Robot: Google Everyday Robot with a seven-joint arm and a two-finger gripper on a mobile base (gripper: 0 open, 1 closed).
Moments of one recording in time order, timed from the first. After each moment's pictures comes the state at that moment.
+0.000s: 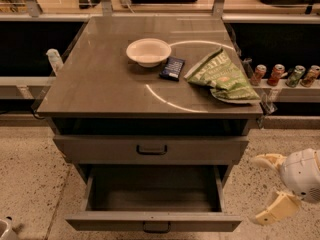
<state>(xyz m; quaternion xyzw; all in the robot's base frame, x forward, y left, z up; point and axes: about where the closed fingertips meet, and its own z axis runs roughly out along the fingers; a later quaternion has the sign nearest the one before) 0.354 -0.225 0.743 -0.51 0.79 0.23 0.25</state>
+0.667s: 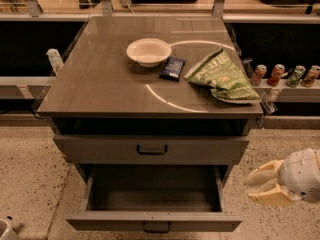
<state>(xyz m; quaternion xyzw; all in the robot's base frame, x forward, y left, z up) 0.354 -0.225 0.743 -0.51 0.79 0.23 0.25</state>
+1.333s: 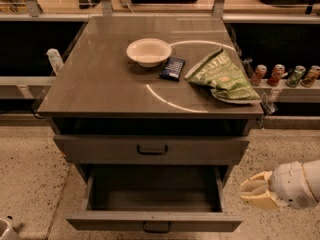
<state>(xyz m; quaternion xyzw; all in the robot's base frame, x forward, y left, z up) 0.364 -0.225 0.684 -0.49 0.77 0.29 0.28</state>
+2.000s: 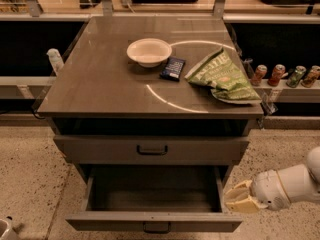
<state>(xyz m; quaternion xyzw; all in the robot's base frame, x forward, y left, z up) 0.374 -0.208 0.608 -0.48 0.76 0.37 0.25</state>
